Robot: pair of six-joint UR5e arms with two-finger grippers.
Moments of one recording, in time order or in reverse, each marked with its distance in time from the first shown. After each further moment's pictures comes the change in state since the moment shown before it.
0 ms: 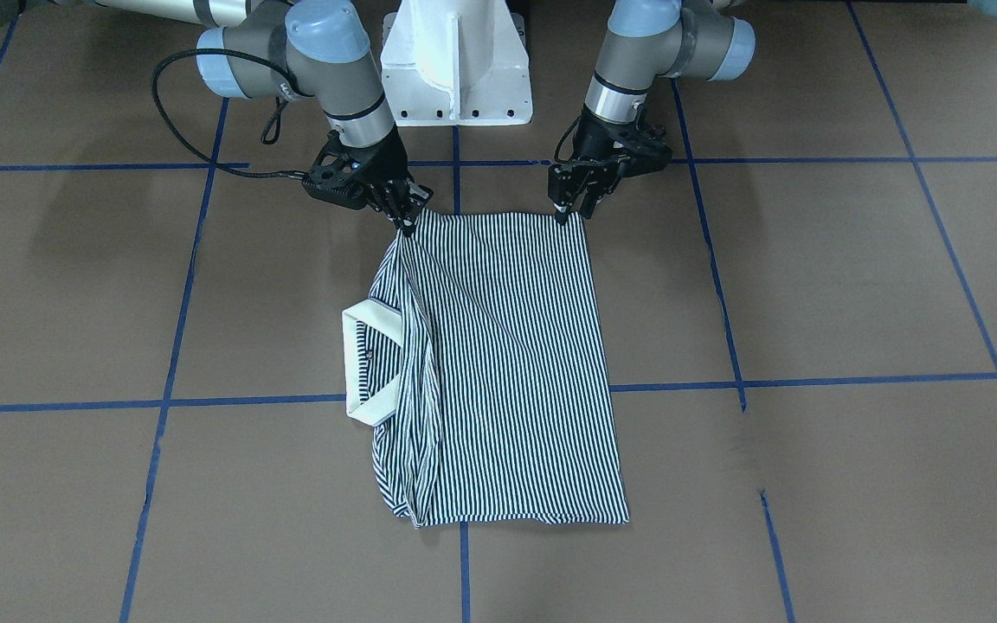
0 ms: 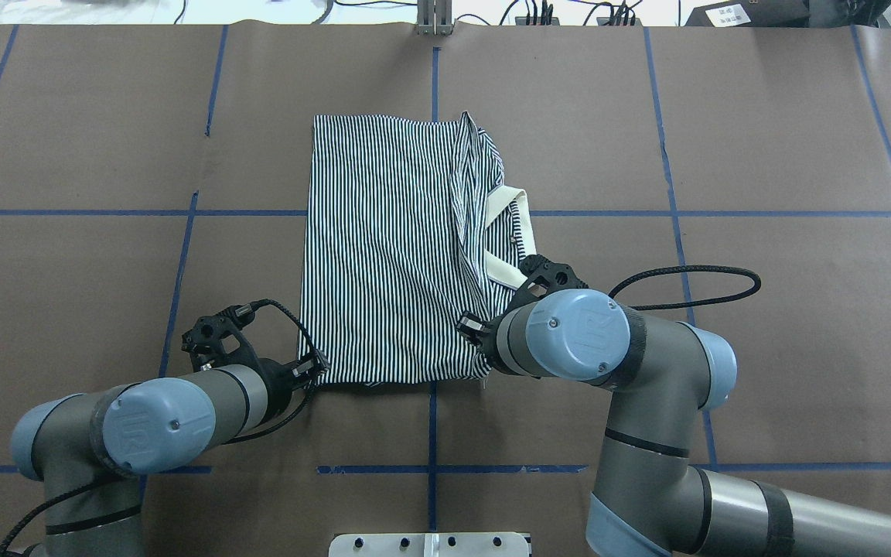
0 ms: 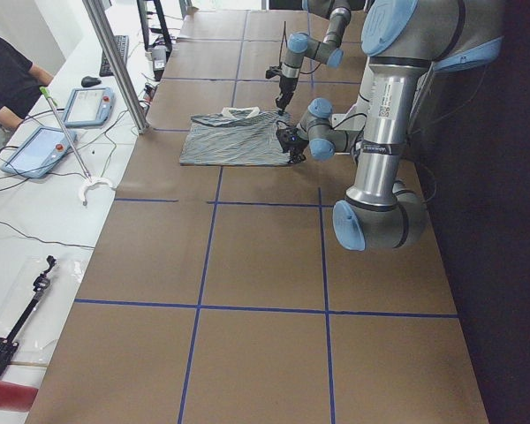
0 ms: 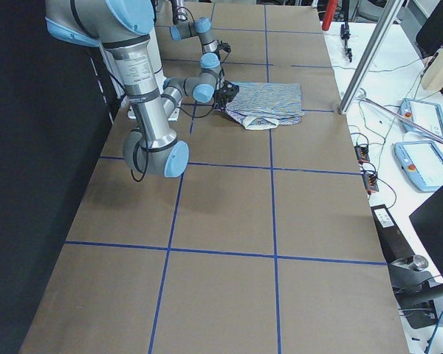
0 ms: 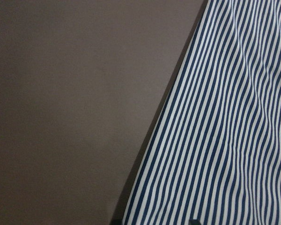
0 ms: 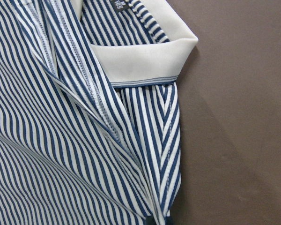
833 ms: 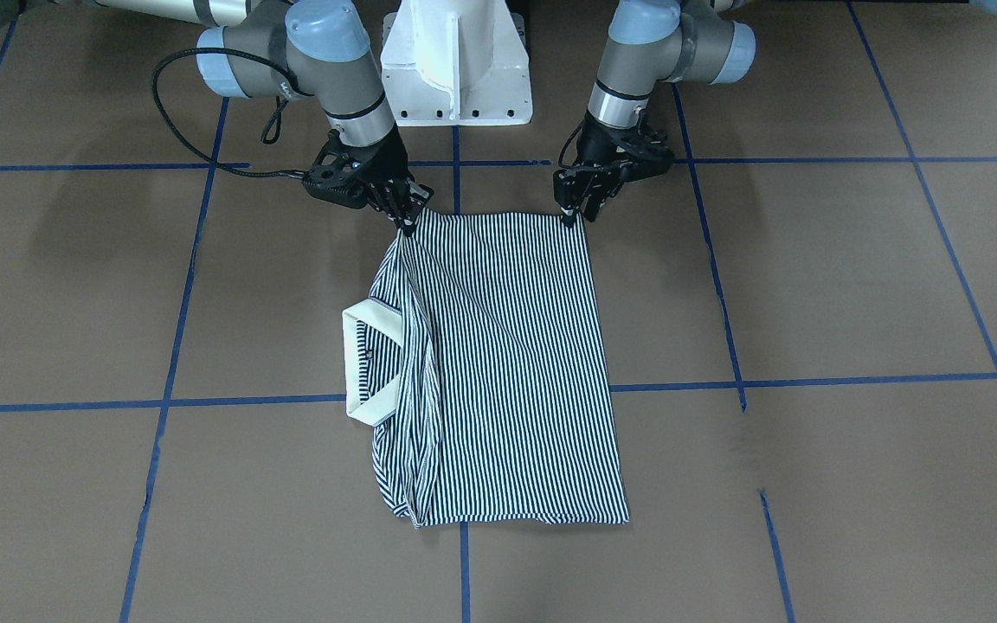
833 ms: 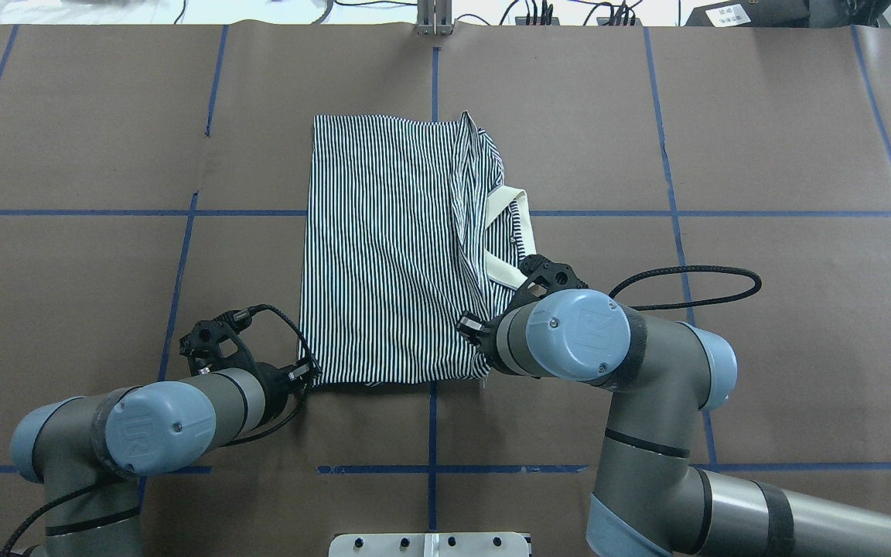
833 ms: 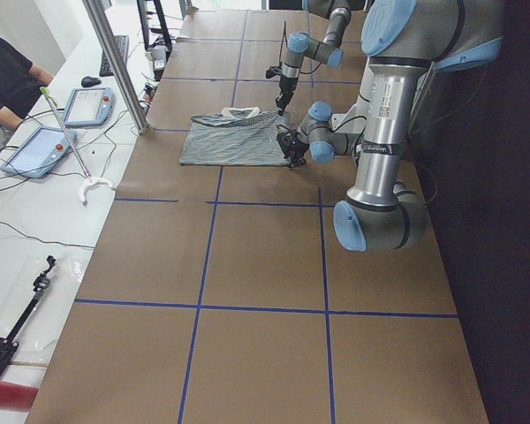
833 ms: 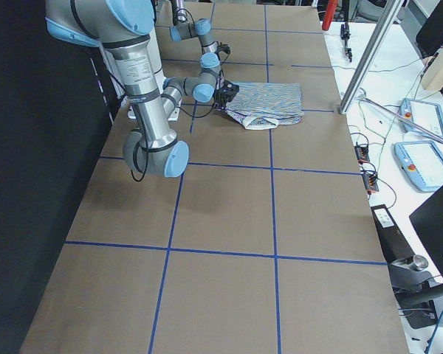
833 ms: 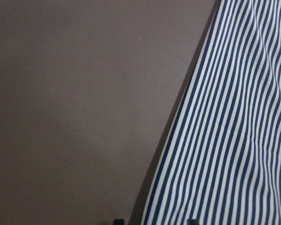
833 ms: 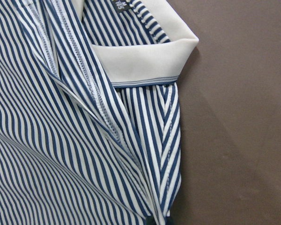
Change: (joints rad) left arm 0.004 0.007 0.018 0.002 0.001 -0.003; right arm 0.000 0.000 0.002 0.000 -0.001 0.001
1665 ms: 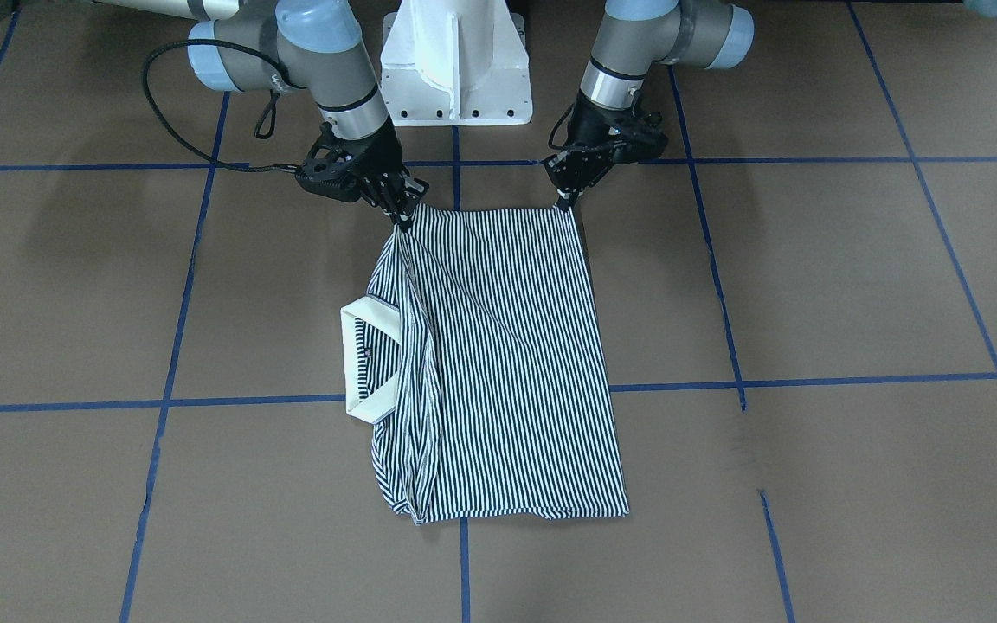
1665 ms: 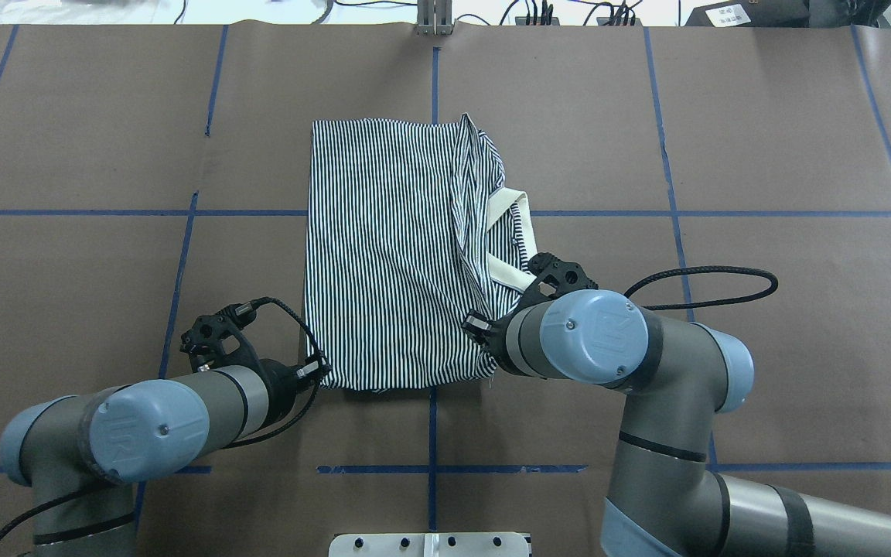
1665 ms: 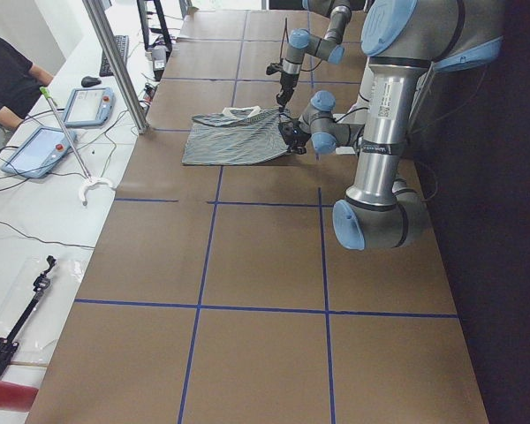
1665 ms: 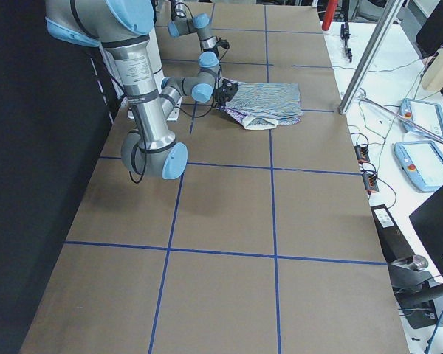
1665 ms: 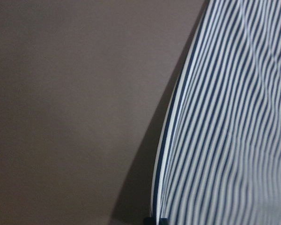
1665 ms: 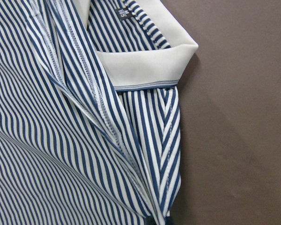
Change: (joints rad) left arm 0.000 -0.011 -0.134 0.058 -0.006 -0.016; right arm -0.002 -0.061 0.092 0.001 -0.005 0.008
